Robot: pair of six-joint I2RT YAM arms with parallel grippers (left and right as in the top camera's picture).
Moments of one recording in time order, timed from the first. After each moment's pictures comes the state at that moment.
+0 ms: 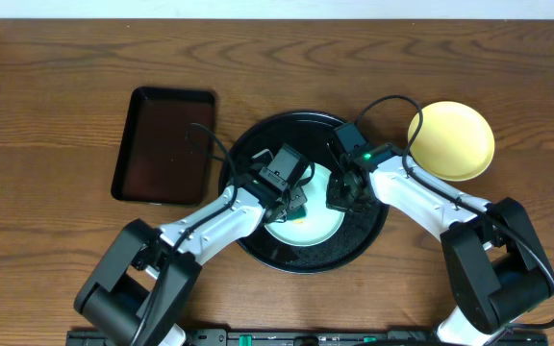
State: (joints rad) left arm -0.65 1.72 0.91 -0.38 -0.02 -1.12; right arm 0.51 1.82 1.08 -0.71 -0.07 0.69
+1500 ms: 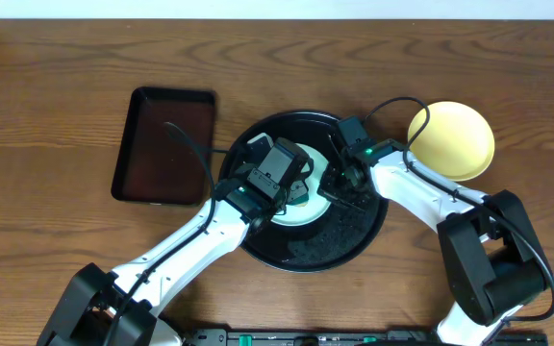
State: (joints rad) left arm -0.67 1.52 0.92 -0.39 -0.10 -1.10; right arm 0.49 1.85 1.10 -0.63 -0.21 0.93
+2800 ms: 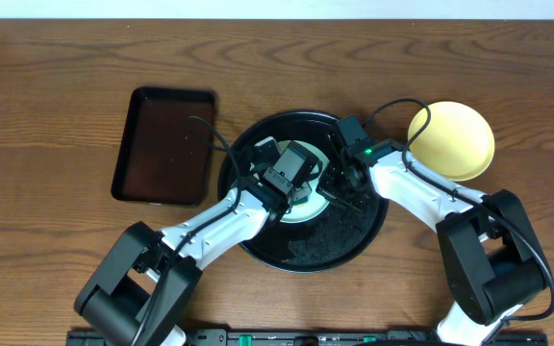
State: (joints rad) left arm -0.68 1.71 0.91 -0.27 -0.18 -1.09; right arm 0.49 1.86 1.10 -0.62 -0.23 0.98
